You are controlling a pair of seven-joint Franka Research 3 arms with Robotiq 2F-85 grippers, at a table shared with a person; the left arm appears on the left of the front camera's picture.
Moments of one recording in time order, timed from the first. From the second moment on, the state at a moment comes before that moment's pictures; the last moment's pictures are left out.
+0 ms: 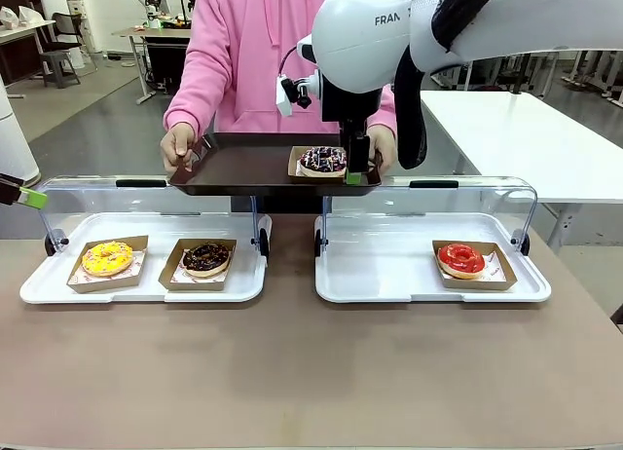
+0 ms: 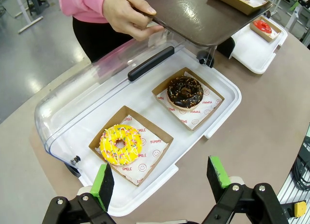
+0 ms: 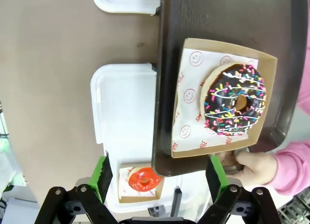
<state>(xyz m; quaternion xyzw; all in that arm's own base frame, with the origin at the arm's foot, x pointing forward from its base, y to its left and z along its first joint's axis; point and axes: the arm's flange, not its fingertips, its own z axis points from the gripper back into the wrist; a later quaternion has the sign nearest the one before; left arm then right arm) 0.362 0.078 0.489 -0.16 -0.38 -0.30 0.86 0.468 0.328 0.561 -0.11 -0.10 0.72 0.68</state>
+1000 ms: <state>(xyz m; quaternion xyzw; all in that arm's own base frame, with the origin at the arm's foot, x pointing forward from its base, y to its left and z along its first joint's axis) 0.362 0.078 0.489 -0.16 -0.38 -0.30 0.86 0.472 0.332 0.567 -0.10 -0.09 0.72 0.68</state>
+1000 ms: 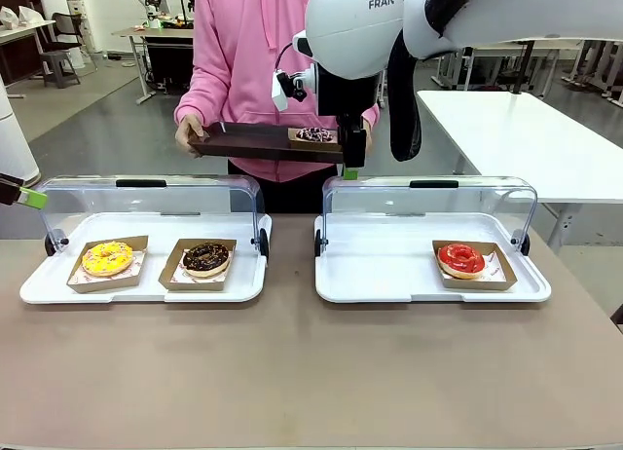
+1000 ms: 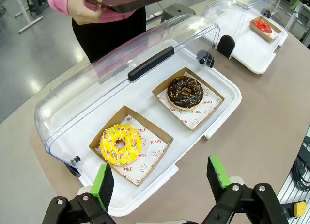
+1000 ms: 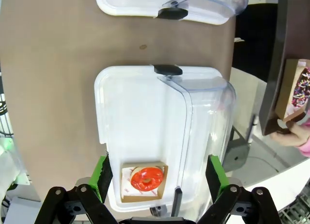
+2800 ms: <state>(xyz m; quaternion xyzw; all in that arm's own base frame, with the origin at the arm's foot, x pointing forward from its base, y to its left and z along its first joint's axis) 0.362 0.078 0.489 -0.16 -0.38 -0.30 0.86 0.279 -0.012 0.592 0.07 -0.42 0.47 0.78</state>
